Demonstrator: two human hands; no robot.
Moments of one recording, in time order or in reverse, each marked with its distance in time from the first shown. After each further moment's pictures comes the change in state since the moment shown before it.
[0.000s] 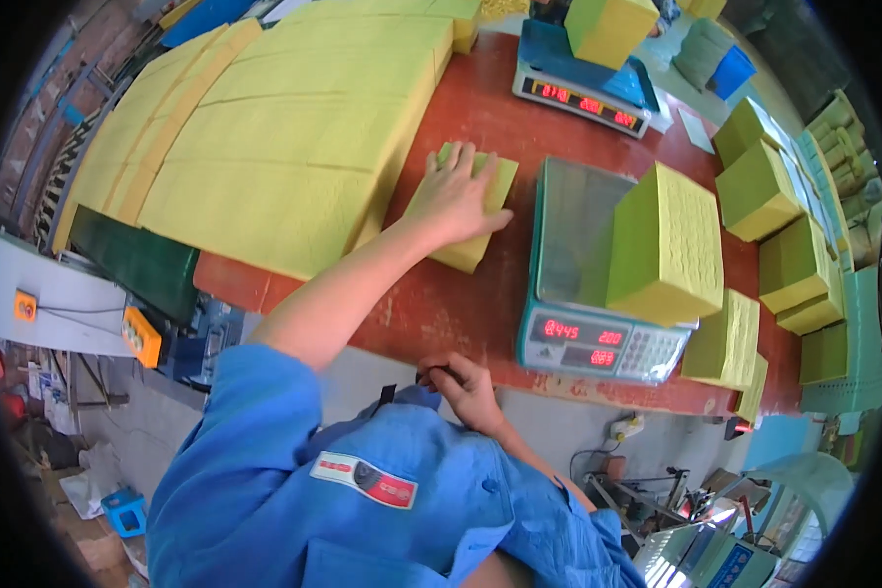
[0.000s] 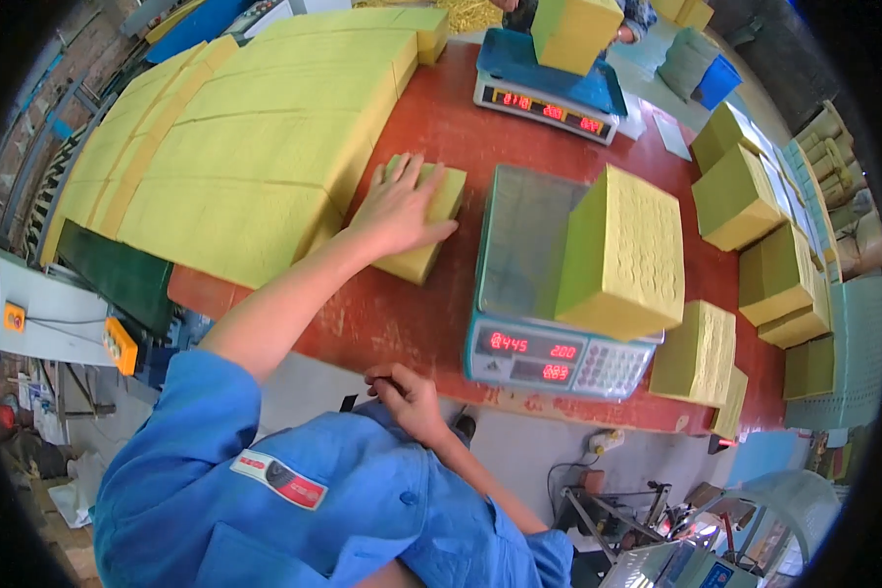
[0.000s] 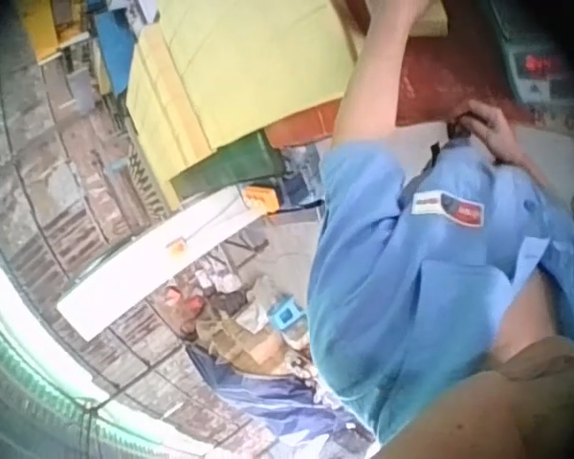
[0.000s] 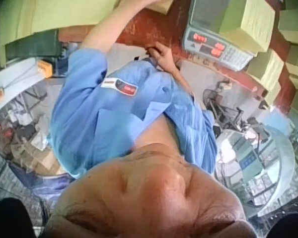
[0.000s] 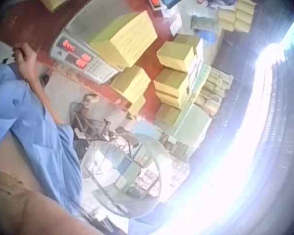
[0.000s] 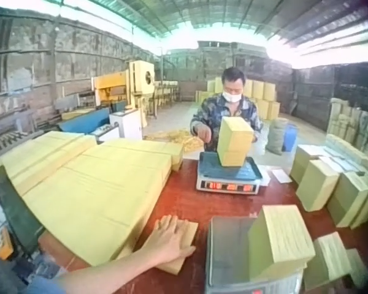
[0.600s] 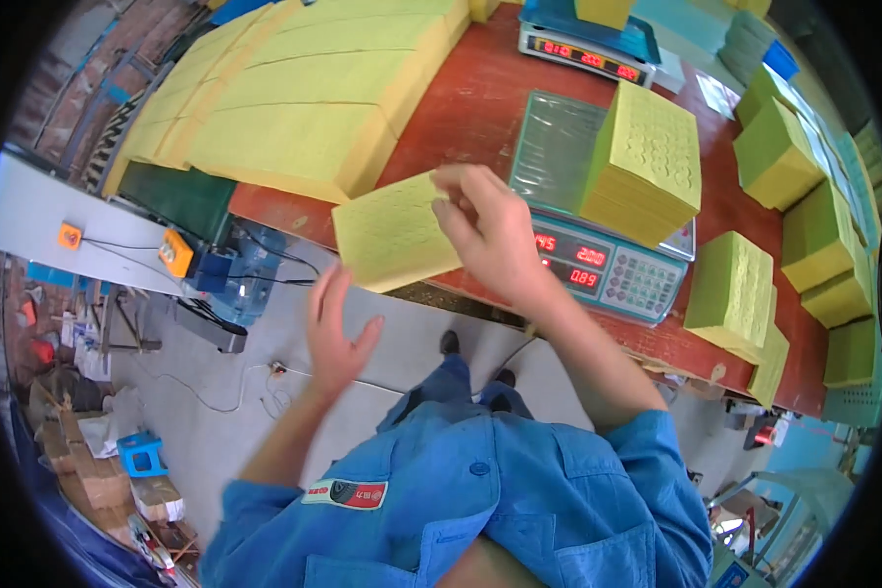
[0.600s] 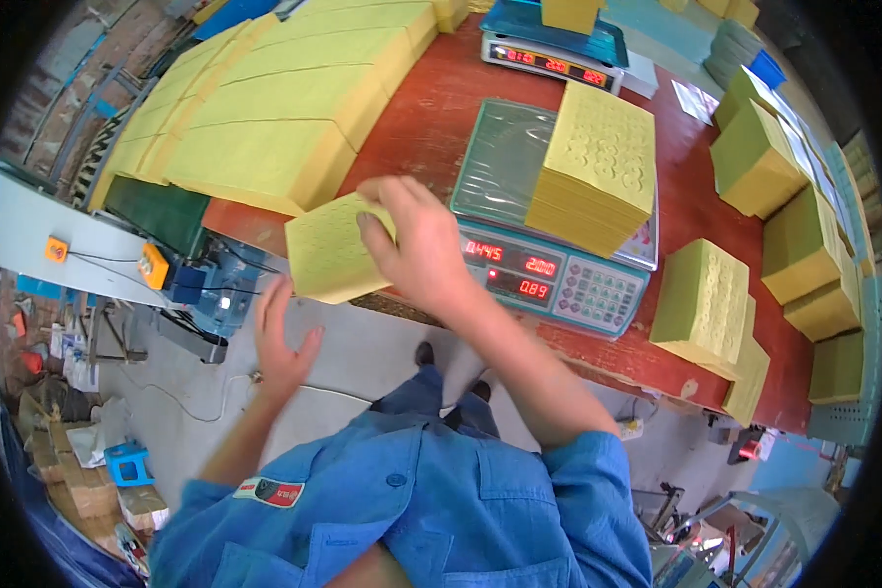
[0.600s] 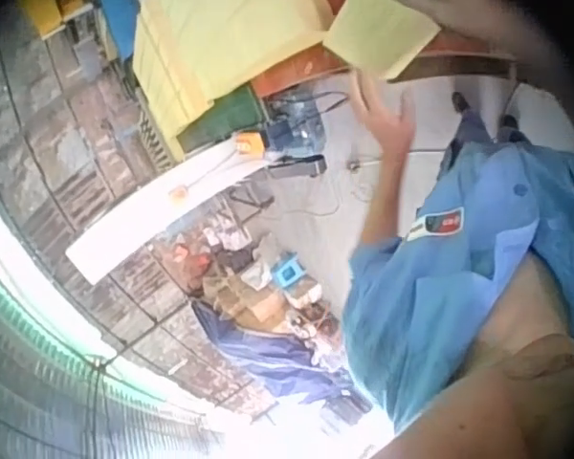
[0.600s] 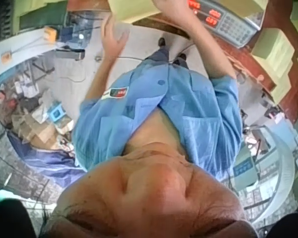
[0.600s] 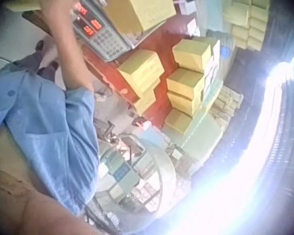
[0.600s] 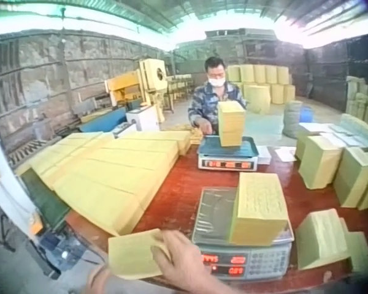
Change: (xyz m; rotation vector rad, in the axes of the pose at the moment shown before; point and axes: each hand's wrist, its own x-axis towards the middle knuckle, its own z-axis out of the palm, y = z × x) left_hand -0.317 0.106 -0.038 -0.295 0.429 -0.295; right_hand 0.021 -0.144 -0.072 -0.481 0.075 -0.601
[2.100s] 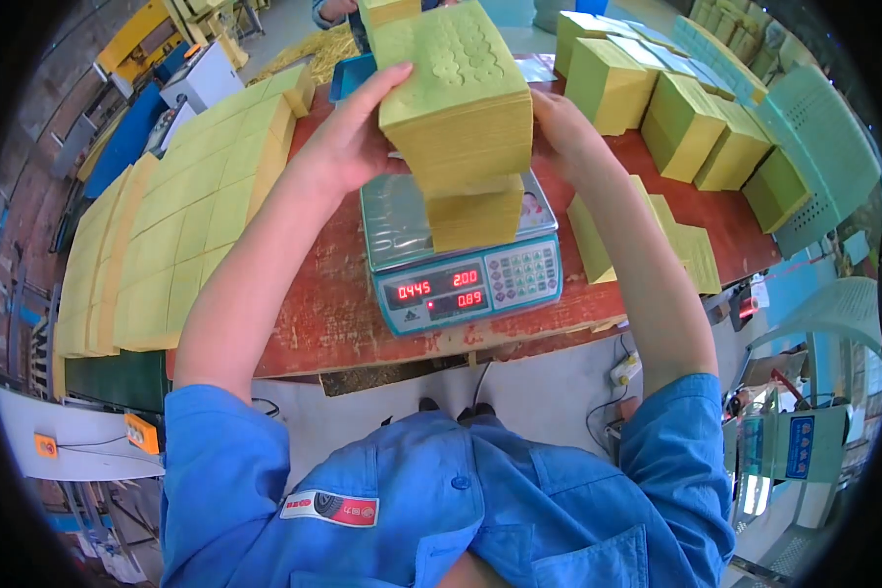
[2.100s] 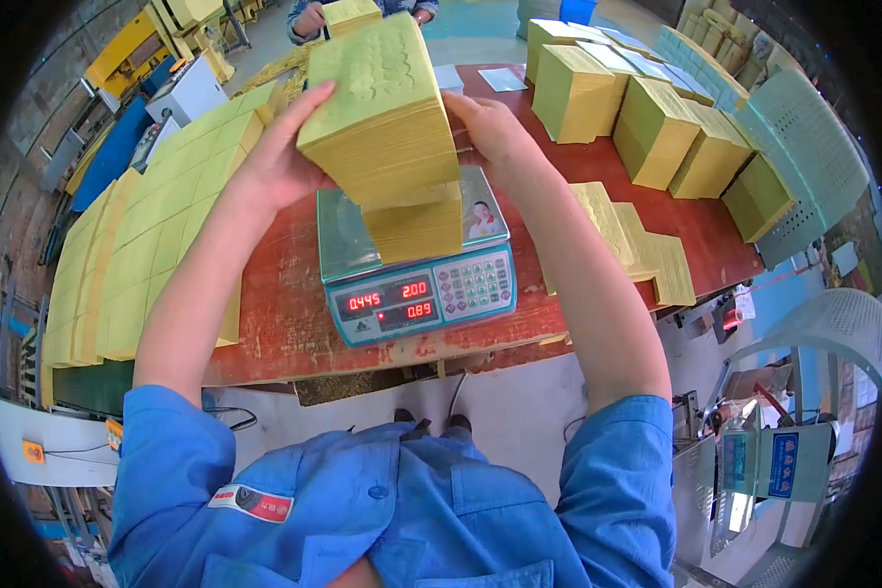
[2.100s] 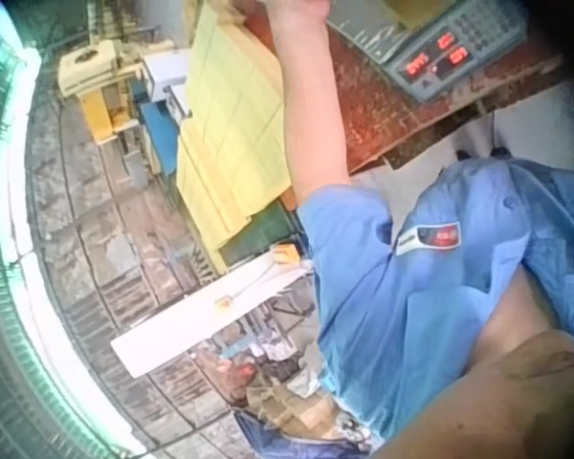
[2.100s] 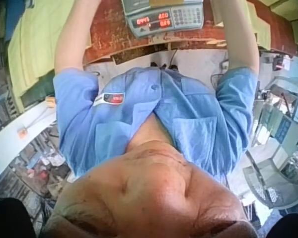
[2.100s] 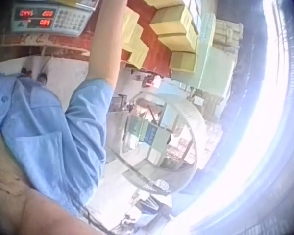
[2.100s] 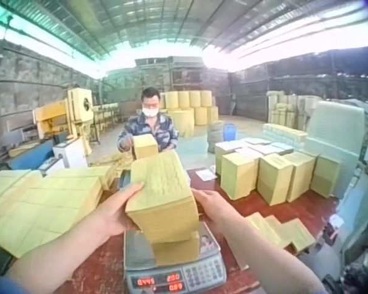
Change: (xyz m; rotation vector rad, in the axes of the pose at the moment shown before) left_hand 0.319 0.200 0.065 -1.373 -0.874 -0.311; right_hand 0.039 0.010 -0.250 0.412 0.419 0.640
